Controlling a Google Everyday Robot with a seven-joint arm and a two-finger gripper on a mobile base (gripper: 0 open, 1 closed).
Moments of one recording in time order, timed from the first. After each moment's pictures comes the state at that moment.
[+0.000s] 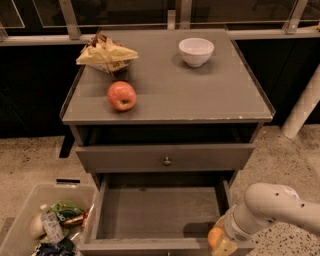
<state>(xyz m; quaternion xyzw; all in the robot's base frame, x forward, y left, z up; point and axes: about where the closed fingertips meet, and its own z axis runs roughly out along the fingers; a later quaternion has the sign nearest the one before) 0.362 -0.206 0.479 -0.56 0.81 0.15 0.08</state>
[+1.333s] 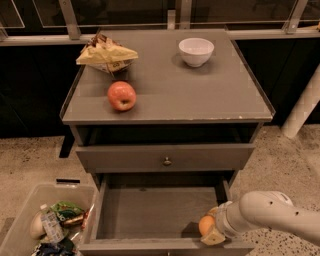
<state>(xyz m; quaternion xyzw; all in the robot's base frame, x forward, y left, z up) 0.406 -0.184 0.470 -0.55 0.81 0.11 0.18</state>
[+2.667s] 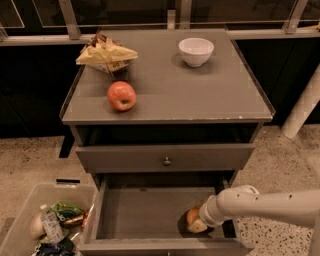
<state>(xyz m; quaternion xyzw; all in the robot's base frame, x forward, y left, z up) 0.470 -0.157 0.395 -0.50 0.84 0.10 0.18</state>
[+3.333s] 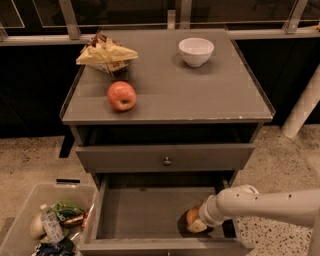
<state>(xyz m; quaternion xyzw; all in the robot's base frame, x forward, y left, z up) 0.469 -0.157 0.395 -0.50 0.84 0.10 0.18</state>
